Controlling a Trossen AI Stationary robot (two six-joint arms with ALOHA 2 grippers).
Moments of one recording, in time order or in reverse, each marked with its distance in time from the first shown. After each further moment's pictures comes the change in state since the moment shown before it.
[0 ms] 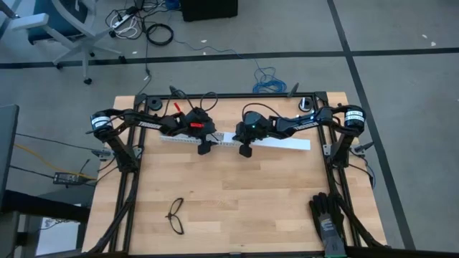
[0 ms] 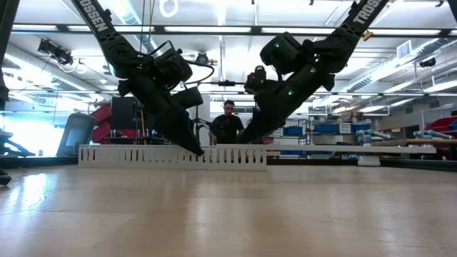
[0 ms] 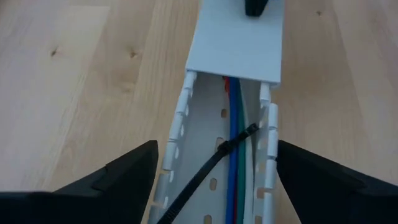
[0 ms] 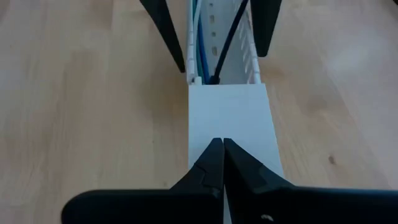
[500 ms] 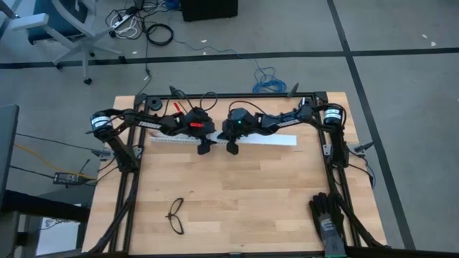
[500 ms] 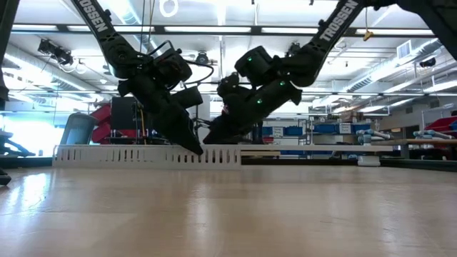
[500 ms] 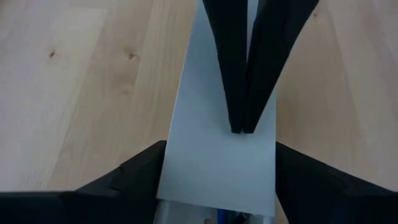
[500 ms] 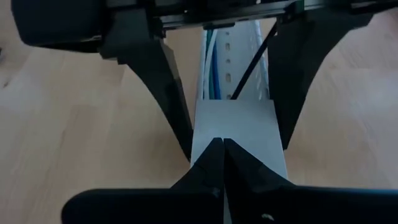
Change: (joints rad) left arm 0.000 0.000 -0.002 0.009 0.014 -0.001; right arm -0.026 0.241 0.234 0.043 -0.165 -0.043
